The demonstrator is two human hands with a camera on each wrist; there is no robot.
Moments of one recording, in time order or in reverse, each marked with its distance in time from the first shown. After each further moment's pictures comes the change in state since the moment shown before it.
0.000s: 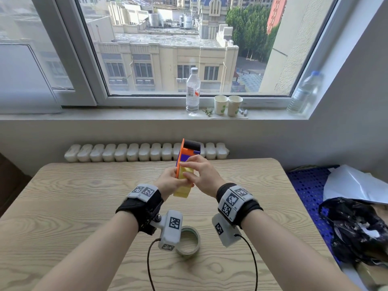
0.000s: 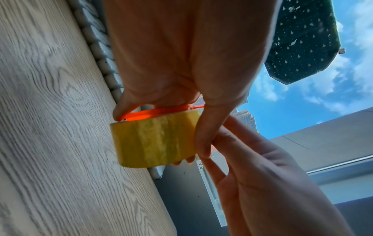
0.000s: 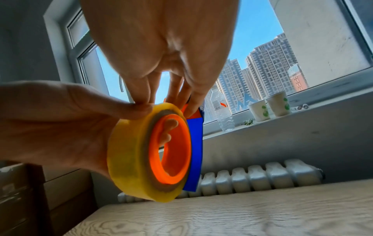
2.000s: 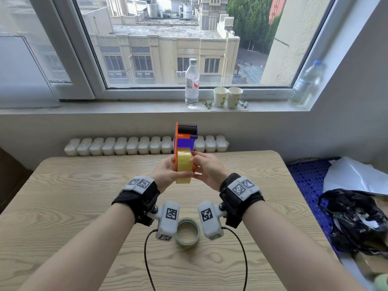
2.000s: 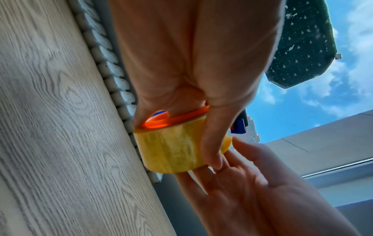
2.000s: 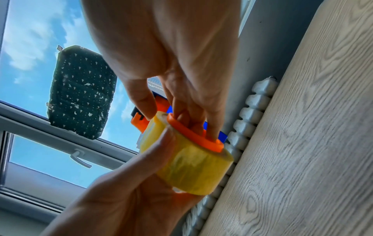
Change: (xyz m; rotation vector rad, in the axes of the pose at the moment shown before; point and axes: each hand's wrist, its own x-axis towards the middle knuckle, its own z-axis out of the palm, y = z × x) left_hand -0.010 0.010 0.001 -0.050 -0.001 0.046; right_hand -0.002 -0.004 -0.008 0.979 -0.059 0.465
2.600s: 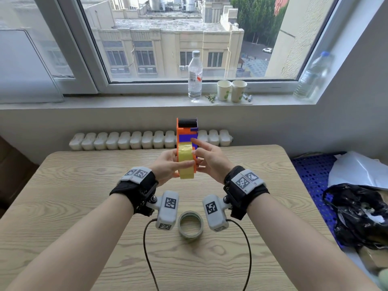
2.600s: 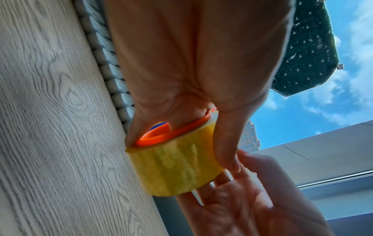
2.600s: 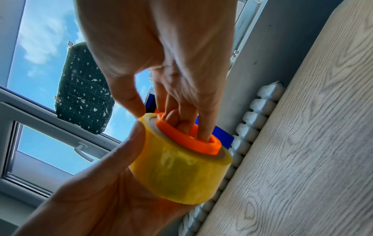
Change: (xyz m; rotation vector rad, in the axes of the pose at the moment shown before) left_hand -0.005 0.008 -0.009 -0.051 -0.106 -0.072; right_hand -0.005 -0.005 0.001 -0.029 -0.012 -0.044
